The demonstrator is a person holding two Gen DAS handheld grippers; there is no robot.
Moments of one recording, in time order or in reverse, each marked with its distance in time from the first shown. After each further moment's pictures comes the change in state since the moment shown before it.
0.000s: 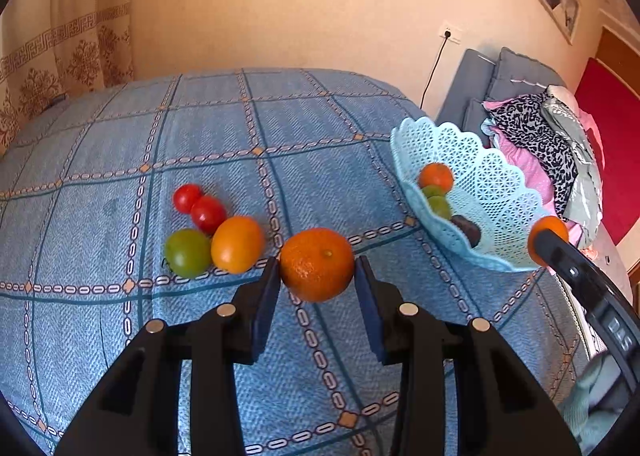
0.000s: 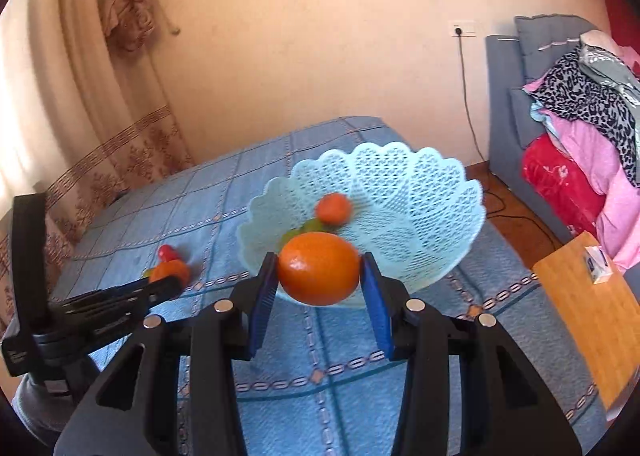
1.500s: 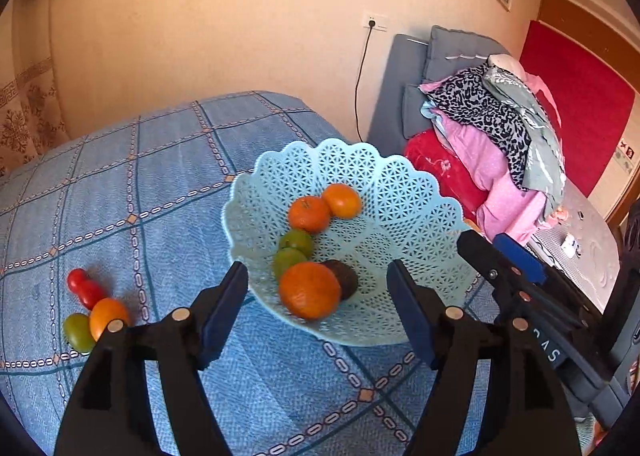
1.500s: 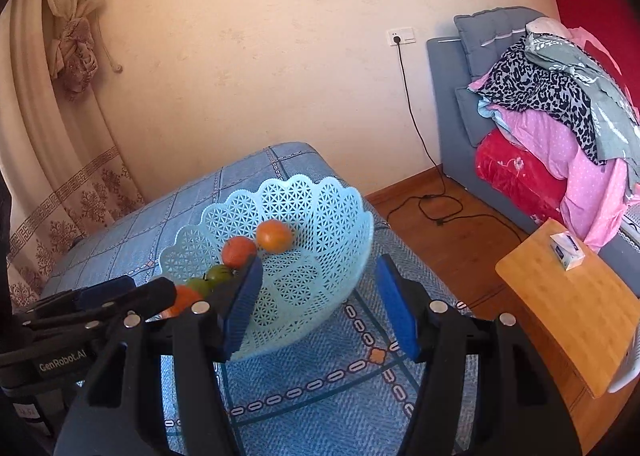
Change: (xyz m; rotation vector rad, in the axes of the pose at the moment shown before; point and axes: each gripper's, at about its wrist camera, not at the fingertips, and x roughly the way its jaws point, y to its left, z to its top) left arm 0.027 -0.100 0.039 0.182 -0.010 -0.146; right arm 0.001 -0.058 0.009 0.123 -0.076 -0.130
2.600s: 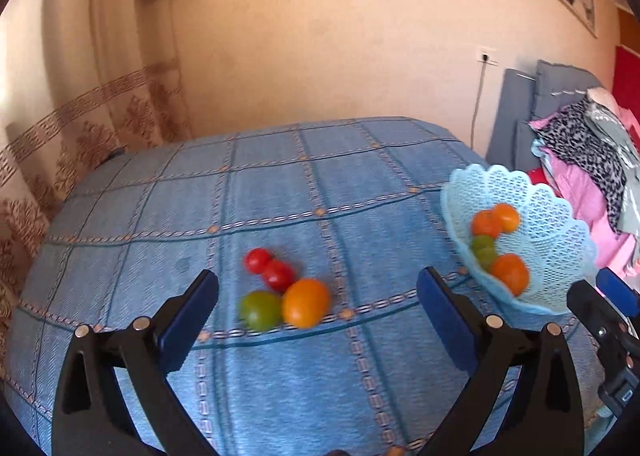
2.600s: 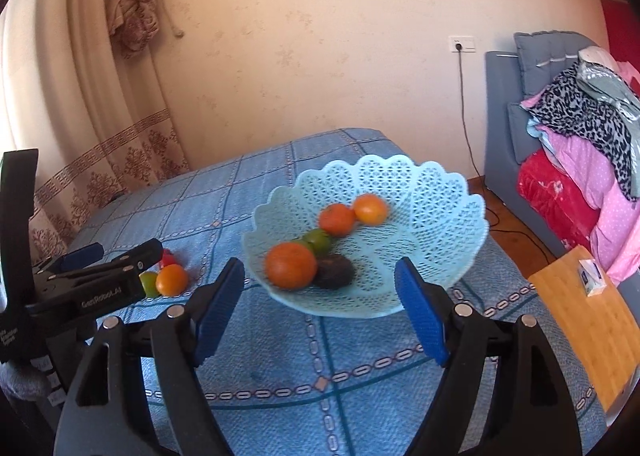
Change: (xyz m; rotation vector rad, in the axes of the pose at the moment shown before) left arm -0.052 0.098 -0.037 -0.127 -0.115 0.407; right arm -0.013 0.081 -0.028 -0.173 0.045 0.149
